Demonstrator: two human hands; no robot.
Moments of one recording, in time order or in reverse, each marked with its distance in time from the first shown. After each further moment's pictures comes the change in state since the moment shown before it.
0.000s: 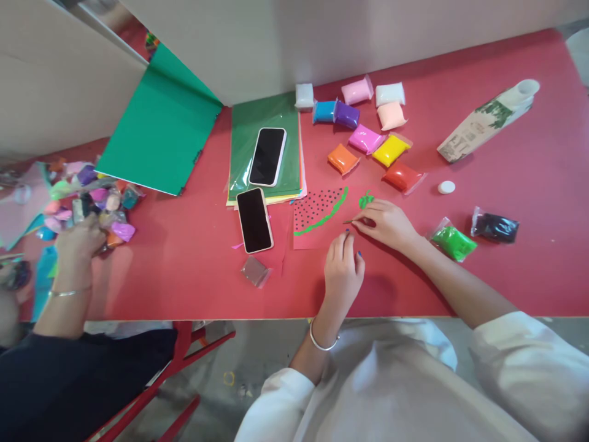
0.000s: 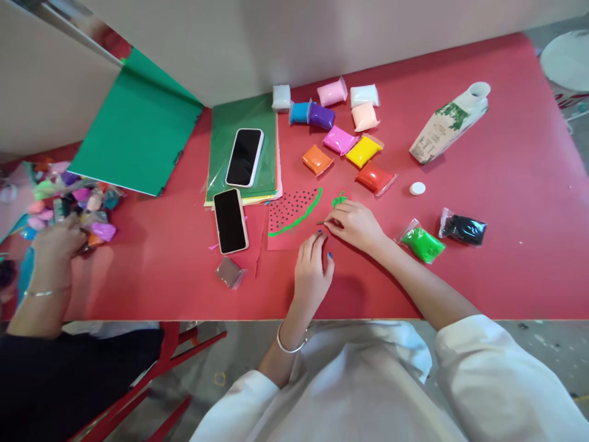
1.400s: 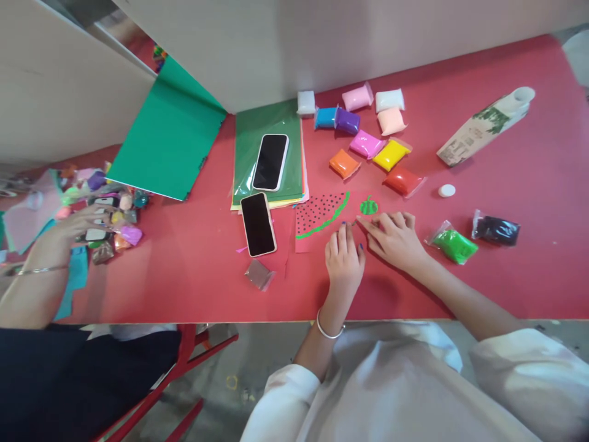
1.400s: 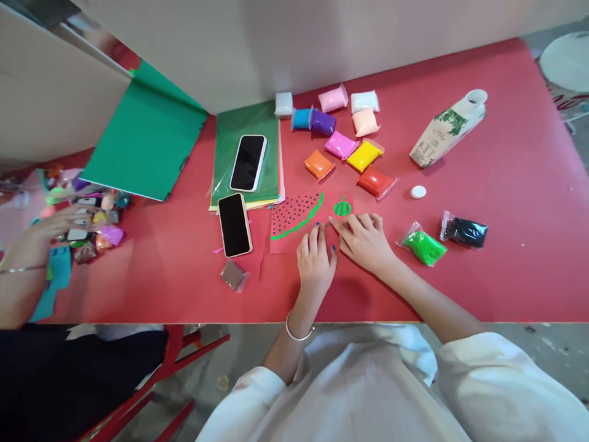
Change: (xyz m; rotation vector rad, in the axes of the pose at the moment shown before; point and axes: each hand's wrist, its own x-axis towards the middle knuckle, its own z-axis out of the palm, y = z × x) left_hand 0.020 0.000 0.012 0.351 -0.112 -0.078; right_hand -0.035 -0.023 -0.003 -0.479 0.003 0.037
